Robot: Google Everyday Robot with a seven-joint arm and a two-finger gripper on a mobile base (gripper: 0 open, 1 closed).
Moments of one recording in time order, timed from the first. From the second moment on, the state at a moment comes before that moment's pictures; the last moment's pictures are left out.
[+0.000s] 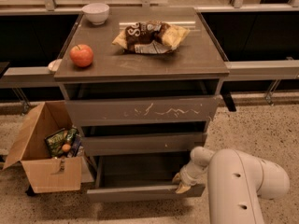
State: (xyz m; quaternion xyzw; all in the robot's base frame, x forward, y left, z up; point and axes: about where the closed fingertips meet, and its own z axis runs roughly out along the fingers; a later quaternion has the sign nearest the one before) arm 0.559 -0.169 0.180 -0.76 0.62 0.19 0.11
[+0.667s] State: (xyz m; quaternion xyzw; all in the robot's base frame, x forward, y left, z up) arm 0.559 -0.169 0.180 -0.76 0.62 0.19 0.11
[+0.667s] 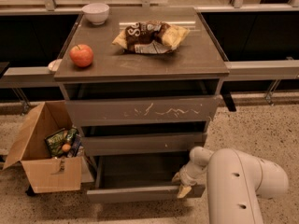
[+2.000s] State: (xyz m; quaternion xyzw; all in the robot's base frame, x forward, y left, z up) arm 0.515 -0.179 0.172 -0.75 0.62 0.22 0.07
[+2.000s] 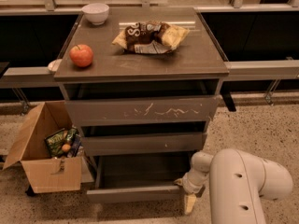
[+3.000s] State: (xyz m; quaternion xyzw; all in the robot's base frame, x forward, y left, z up) arm 0.482 -0.191 0.186 -0.75 0.63 0.21 0.08
